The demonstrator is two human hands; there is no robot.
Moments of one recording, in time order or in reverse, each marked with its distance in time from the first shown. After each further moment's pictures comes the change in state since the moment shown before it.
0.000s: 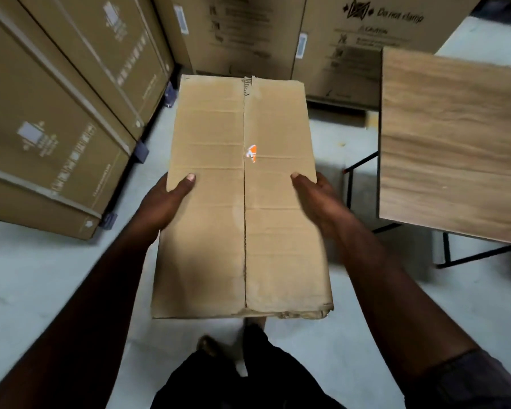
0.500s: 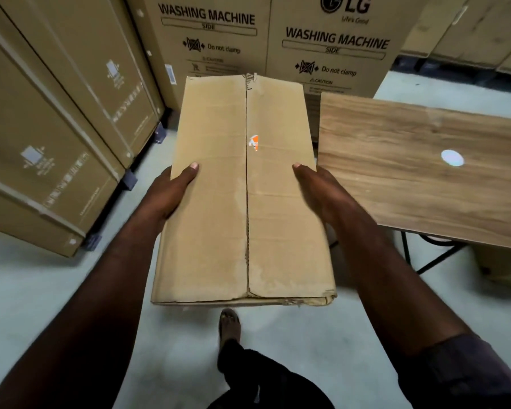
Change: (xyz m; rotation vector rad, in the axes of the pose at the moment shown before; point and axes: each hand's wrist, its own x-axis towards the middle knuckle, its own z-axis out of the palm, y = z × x) left_hand -0.124 0.095 0.077 -0.129 0.050 0.095; right_hand -0.094 -0.060 -0.130 0.006 -0.033 -0.106
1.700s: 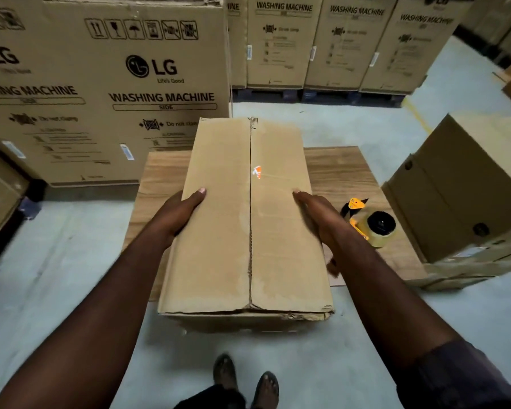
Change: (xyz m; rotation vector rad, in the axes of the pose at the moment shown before) left_hand -0.018 0.213 0.561 -0.016 -0.361 0.072; right_hand 0.066 -0.063 -0.583 0.065 0.259 0.097
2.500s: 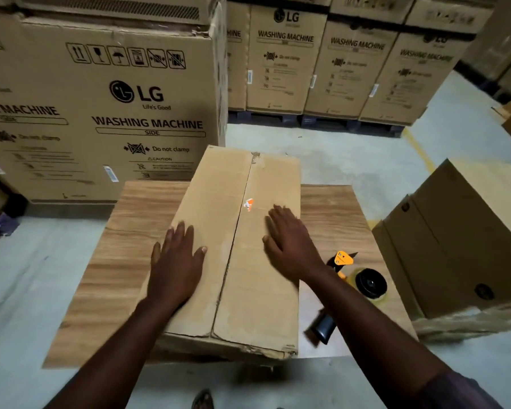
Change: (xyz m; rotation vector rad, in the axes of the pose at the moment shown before) left_hand 0.056 -0.016 0.091 0.964 0.246 0.226; right_hand 0.096 -0.016 -0.028 -1.020 0.002 -0.812
